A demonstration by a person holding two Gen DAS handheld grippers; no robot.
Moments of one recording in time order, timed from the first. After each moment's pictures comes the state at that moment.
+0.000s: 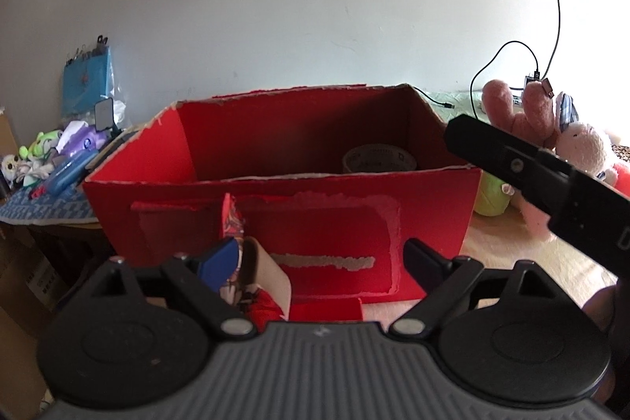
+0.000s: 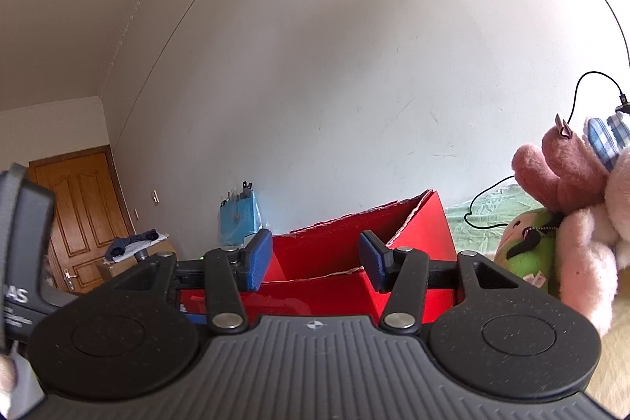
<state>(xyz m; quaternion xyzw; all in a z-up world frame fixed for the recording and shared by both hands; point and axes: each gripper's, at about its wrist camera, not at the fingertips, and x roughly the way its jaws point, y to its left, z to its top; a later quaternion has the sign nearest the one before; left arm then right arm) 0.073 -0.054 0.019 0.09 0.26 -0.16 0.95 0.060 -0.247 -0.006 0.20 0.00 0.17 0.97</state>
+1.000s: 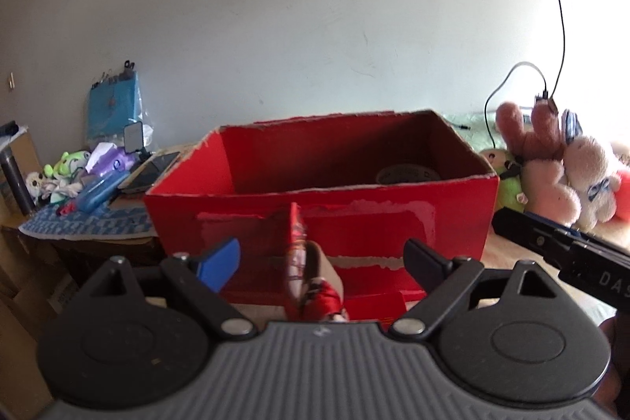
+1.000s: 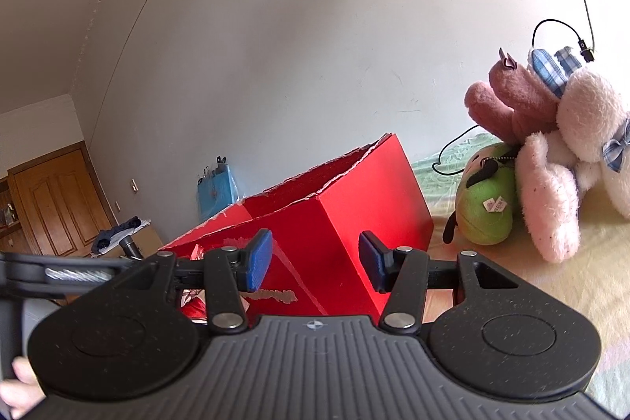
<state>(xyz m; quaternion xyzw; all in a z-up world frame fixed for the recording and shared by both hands) 0.046 -0.007 0.035 0.08 0.21 -0.14 0.96 0.039 -0.252 -0.032 0.23 0.06 0.13 0.96</state>
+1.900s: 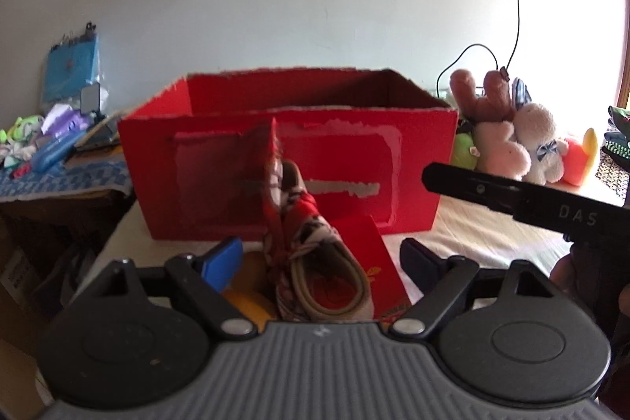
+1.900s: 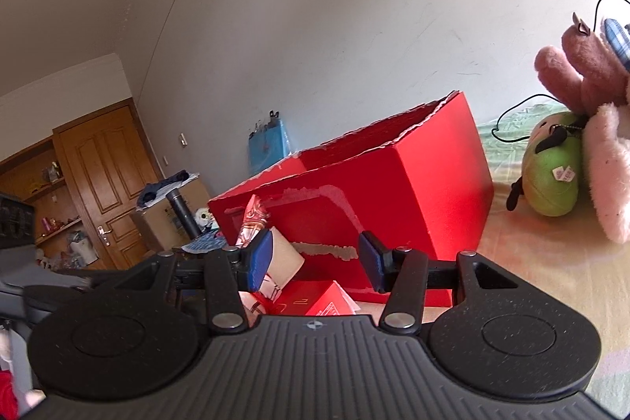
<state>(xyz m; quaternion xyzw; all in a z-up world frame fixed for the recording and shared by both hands) 0.025 0.021 -0.005 0.06 0.26 -0.23 0.94 0.040 -0.231 -0.031 0.21 0.10 0.23 0.95</state>
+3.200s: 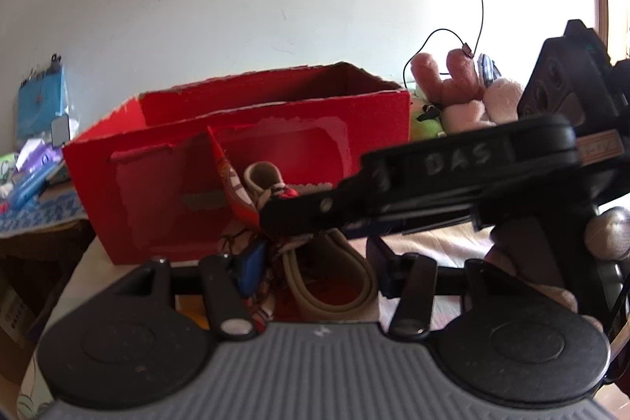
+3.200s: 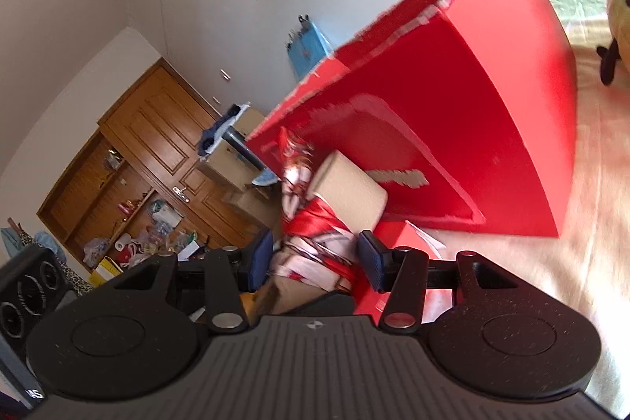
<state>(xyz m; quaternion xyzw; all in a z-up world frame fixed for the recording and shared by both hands) 0.017 -0.020 -0.025 0.11 0.22 -0.26 0.93 0.102 -0.221 -0.039 0.30 0.27 0.35 0.84</state>
